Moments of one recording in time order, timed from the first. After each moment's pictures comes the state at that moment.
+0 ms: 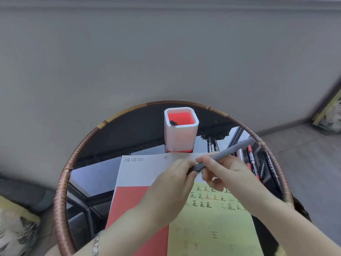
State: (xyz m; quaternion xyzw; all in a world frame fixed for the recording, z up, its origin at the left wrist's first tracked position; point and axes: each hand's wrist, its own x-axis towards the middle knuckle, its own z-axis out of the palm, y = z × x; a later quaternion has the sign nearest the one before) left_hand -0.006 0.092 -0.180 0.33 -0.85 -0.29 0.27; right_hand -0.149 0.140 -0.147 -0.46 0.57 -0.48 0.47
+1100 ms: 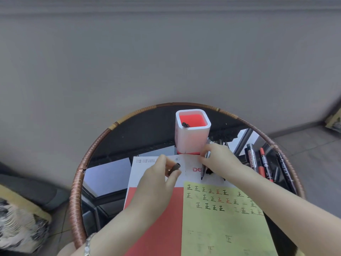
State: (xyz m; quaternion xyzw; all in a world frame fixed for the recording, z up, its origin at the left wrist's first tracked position) left_hand 0.030 0.074 -0.186 0.49 -0.75 -0.33 0.30; right_hand -0.158 0.055 -0.190 -0.57 0.78 -0.16 0.19
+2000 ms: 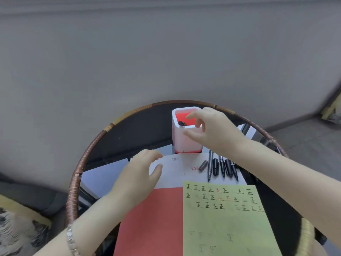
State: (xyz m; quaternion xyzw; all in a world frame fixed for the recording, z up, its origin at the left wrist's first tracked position) left_hand 0.053 0.040 -0.187 0.47 -0.82 -0.22 0.23; right_hand -0.149 0.050 -0.130 -0.69 0.65 -0.32 0.05
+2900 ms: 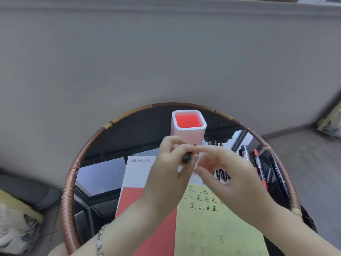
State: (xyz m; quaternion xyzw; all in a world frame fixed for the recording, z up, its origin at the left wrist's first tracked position) left_hand -0.001 0.079 -0.162 0.32 -0.78 -0.27 0.46; right_hand -0.130 0.140 -0.145 -0.70 0.52 -0.47 0.14
